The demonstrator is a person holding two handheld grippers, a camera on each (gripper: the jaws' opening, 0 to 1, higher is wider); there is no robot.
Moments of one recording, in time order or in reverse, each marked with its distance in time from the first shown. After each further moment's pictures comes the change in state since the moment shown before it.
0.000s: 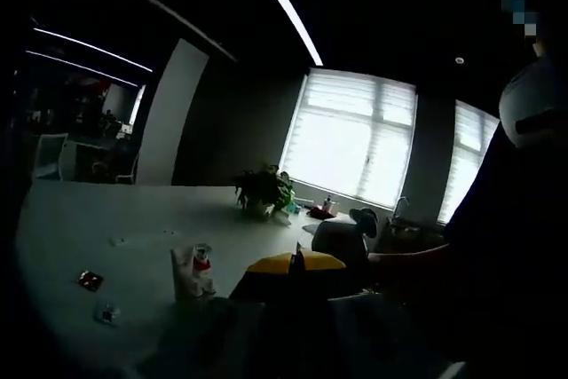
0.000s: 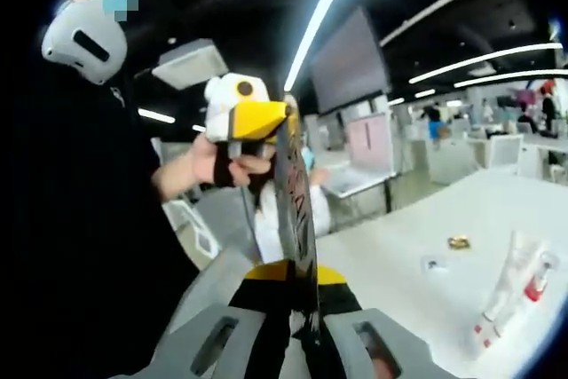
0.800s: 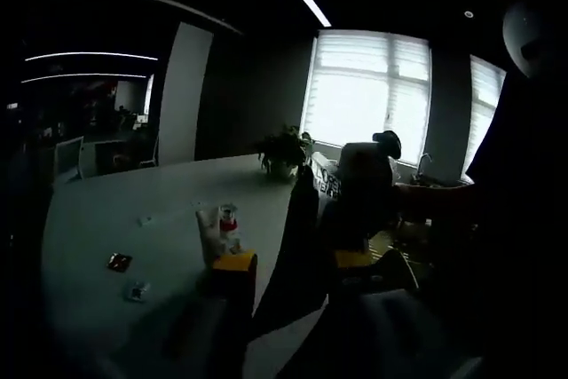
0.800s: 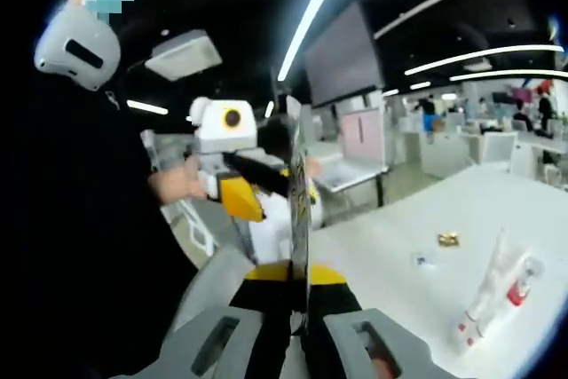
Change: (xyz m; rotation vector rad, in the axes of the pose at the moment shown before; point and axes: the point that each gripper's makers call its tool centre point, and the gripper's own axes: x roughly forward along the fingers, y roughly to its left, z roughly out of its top) left arm -0.015 0.021 -0.059 0.089 0.181 0.127; right arm -0.015 -0.001 0.021 -0.008 0.020 -0.037
